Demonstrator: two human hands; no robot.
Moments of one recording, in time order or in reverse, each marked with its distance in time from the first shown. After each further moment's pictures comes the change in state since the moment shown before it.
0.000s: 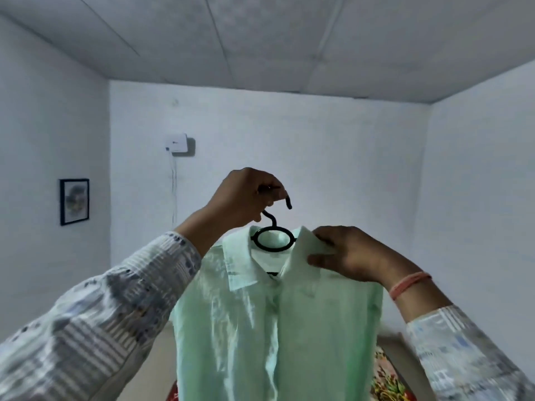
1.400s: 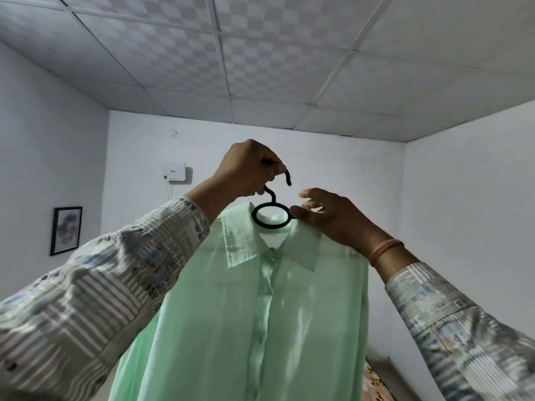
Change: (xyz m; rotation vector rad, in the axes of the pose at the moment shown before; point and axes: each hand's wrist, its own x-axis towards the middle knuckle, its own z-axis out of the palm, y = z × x) left_hand 0.024 0.066 -0.212 0.075 0.170 0.097; right_hand 0.046 -0.208 -0.085 0.107 0.259 -0.048
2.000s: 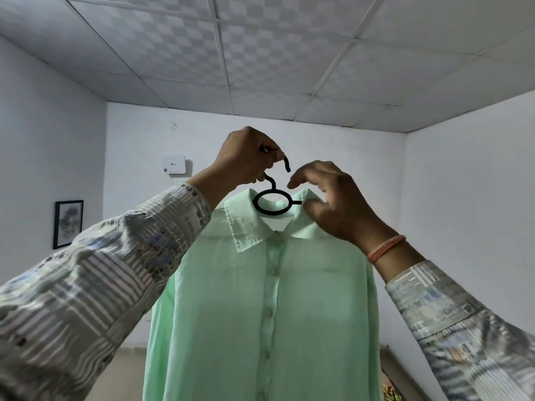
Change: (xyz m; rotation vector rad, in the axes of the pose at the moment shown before) left_hand -0.001 -0.003 -0.002 -0.025 0.015 -0.007; right_hand -0.025 -0.034 0.001 -0.146 0.203 -0.422
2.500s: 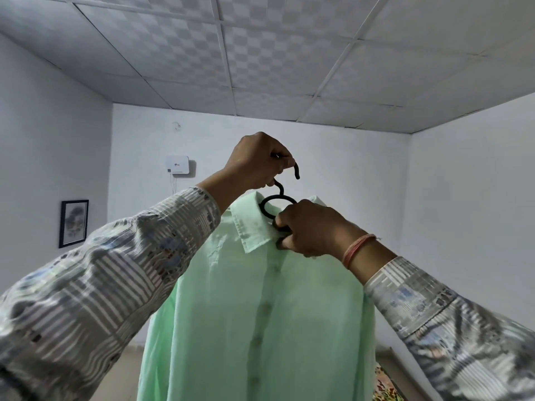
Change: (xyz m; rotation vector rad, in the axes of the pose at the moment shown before) left_hand -0.008 0.010 0.012 0.054 -0.042 0.008; right_hand 0.002 -0.031 0.031 -0.471 -0.538 0.182
